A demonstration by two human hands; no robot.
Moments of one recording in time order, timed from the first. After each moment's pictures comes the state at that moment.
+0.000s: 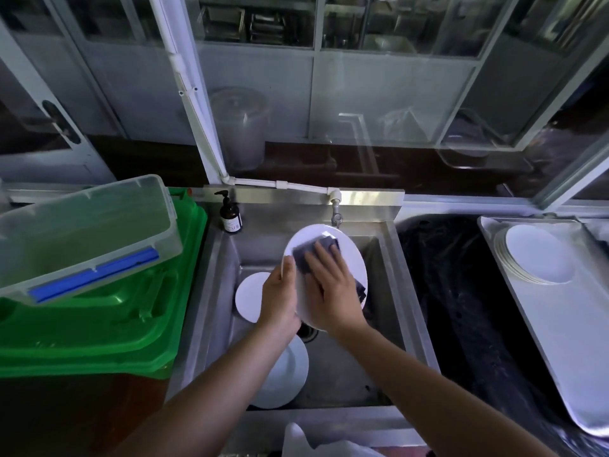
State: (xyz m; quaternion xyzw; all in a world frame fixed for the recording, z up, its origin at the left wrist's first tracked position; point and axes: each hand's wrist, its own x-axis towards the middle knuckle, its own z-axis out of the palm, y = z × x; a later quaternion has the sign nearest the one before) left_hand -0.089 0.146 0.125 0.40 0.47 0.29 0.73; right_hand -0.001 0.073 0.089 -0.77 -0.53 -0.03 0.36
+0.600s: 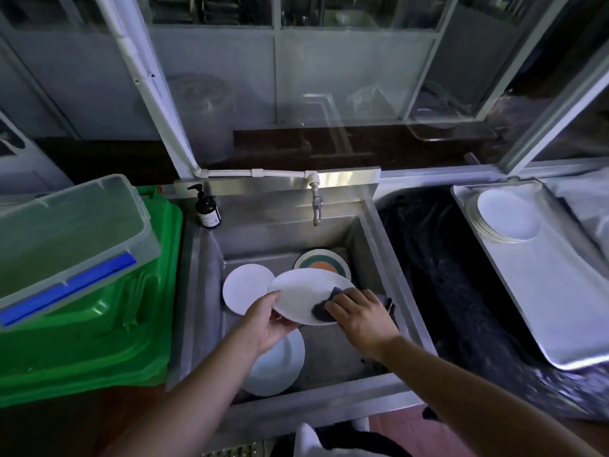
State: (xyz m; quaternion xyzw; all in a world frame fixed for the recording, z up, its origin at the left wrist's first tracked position) left_hand -0.130 0.156 0.075 0.19 0.49 0.07 0.85; right_hand 0.010 -0.025 0.050 -0.77 -0.64 -0.03 0.05
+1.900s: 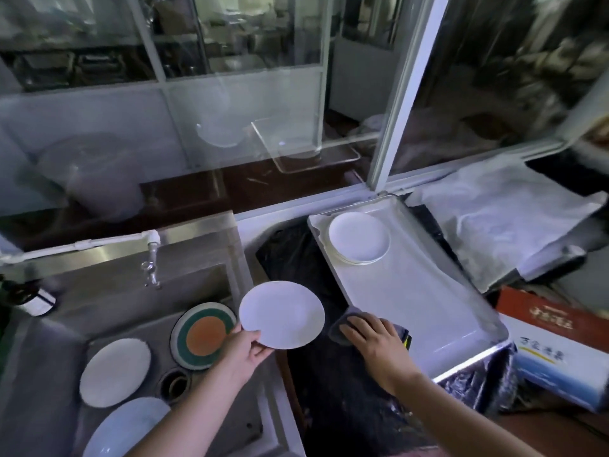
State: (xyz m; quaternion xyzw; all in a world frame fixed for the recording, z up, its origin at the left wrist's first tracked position) left_hand 0.155 -0.084 0.050 0.35 0.49 0.05 0.80; right_hand 0.275 -0.358 0.058 -0.88 -0.46 0.05 0.05
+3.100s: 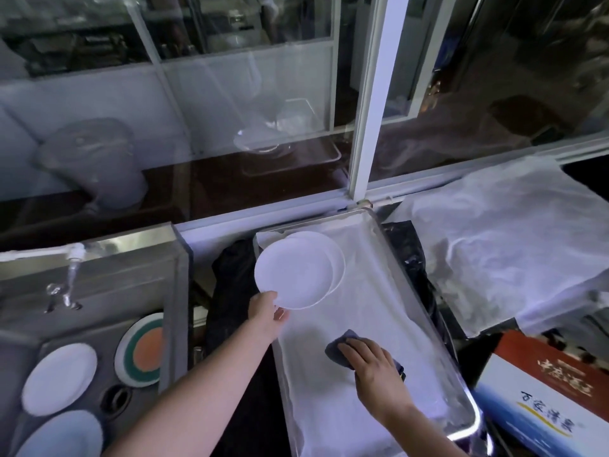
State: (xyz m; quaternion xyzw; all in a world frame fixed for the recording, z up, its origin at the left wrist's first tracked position) left_hand 0.466 -0.212 0.026 0.31 0.57 0.10 0.75; right_hand 0.484 -0.480 -0.019 -0.87 -0.44 0.11 0.20
